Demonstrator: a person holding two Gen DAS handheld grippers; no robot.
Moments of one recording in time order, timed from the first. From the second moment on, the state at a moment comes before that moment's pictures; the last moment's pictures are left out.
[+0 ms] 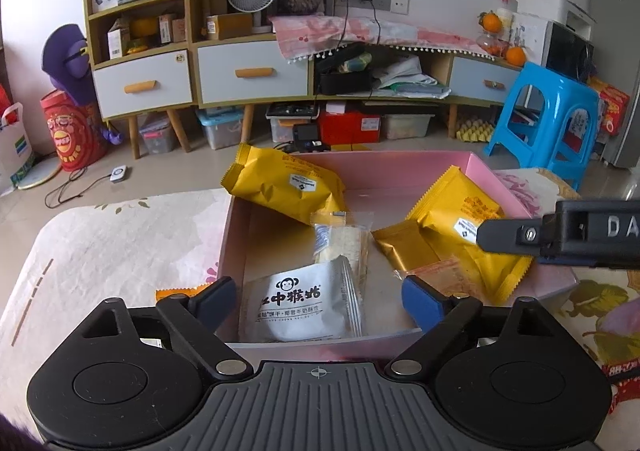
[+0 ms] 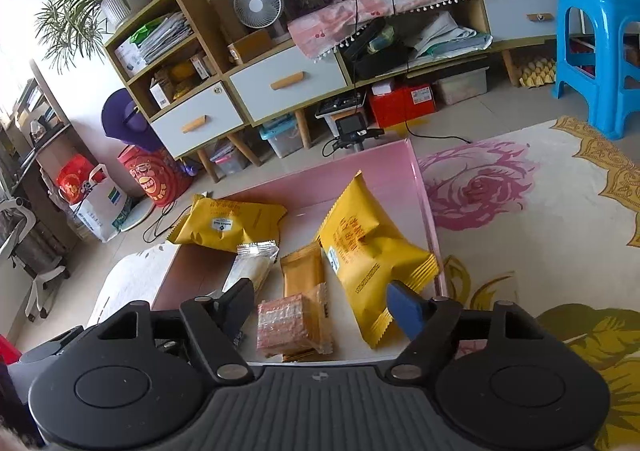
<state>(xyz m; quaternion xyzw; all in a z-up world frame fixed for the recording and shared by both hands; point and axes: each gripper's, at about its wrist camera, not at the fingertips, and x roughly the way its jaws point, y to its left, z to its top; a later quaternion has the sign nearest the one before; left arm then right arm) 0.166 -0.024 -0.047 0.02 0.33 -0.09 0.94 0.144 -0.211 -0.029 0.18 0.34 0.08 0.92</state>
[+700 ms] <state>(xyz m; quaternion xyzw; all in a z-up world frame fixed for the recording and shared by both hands) 0.141 -0.009 -0.029 0.04 0.35 -0.08 0.93 0.113 -0.210 -0.013 0.09 0.33 0.09 0.94</state>
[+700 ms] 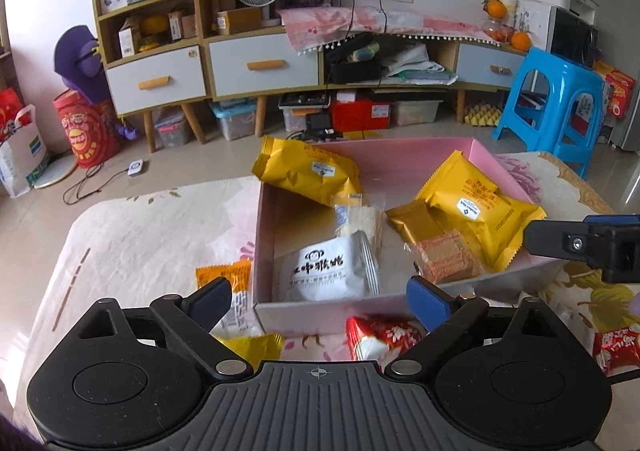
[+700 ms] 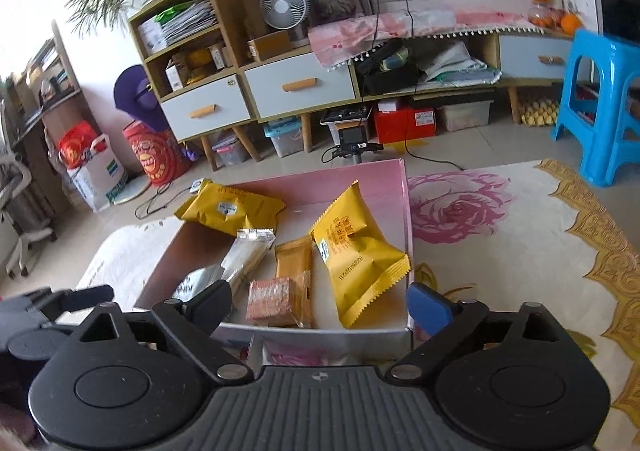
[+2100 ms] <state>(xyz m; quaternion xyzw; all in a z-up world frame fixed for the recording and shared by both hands) 0.067 -0.028 -0.060 0.21 0.33 -0.21 0.90 0.046 -0.213 -0.038 -0.16 0.33 0.16 0.92</state>
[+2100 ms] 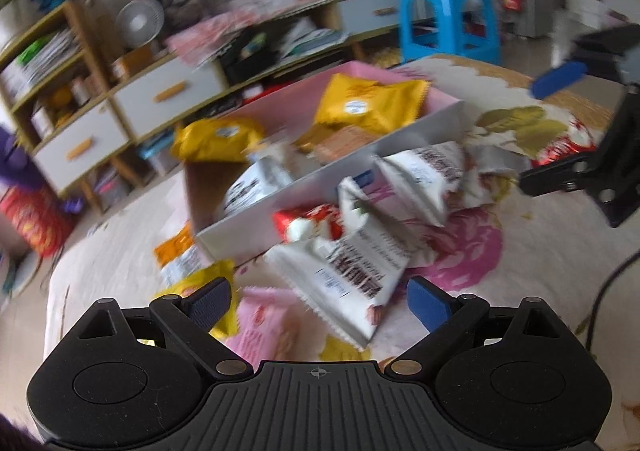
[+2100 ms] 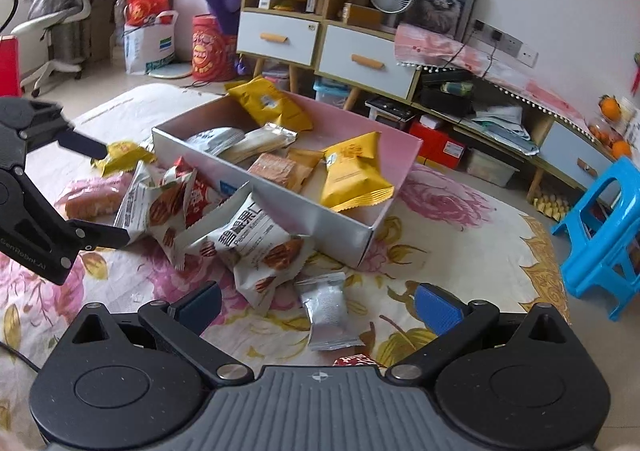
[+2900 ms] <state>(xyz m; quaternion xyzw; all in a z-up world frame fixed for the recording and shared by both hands) 0.082 -0.057 -0.070 0.30 0.32 -0.25 0.87 0.070 -0.159 -0.055 -0.27 0.33 0.19 0.89</state>
